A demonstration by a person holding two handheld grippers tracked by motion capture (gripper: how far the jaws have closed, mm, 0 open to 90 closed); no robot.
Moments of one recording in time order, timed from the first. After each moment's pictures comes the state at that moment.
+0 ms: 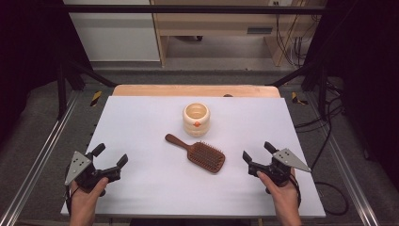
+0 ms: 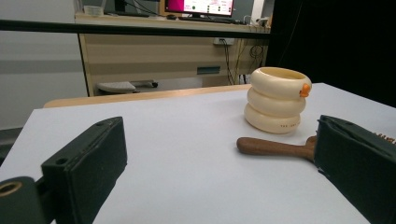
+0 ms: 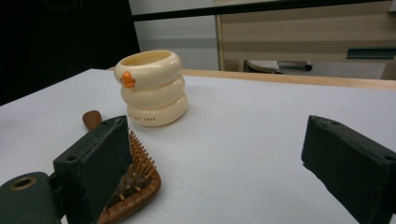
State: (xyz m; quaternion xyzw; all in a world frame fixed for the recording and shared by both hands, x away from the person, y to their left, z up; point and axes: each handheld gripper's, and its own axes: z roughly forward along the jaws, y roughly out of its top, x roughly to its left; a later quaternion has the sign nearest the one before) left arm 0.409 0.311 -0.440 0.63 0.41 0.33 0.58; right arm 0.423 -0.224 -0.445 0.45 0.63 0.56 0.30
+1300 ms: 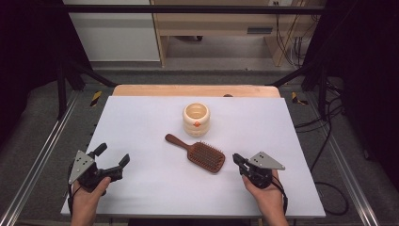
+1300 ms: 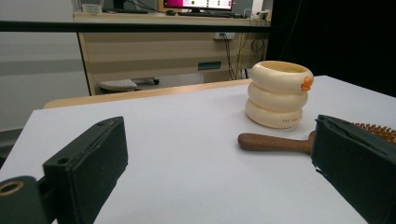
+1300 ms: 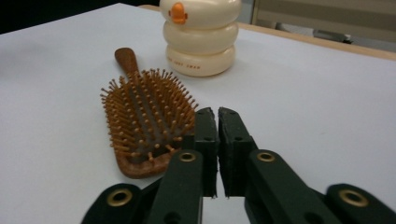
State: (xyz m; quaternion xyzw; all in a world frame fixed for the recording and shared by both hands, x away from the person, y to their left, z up) left arm 0.412 0.307 -0.440 0.64 0.40 0.33 0.57; right arm 0.422 -0.180 -0.458 0.40 0.73 0.49 0.26
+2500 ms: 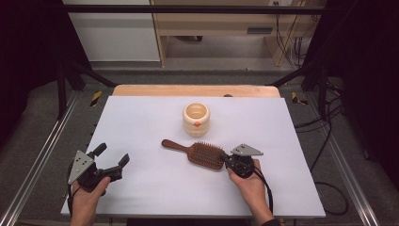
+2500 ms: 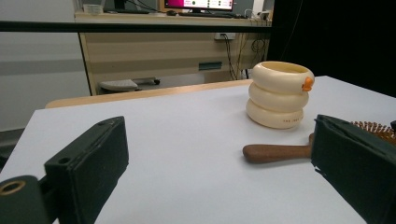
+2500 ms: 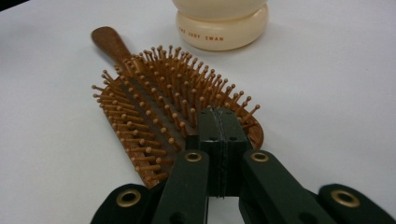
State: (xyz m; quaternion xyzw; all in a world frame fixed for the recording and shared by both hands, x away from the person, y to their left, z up) left arm 0.411 0.308 -0.439 0.64 0.40 0.33 0.57; right arm 0.460 -0.143 -0.475 0.43 0.75 0.46 0.19
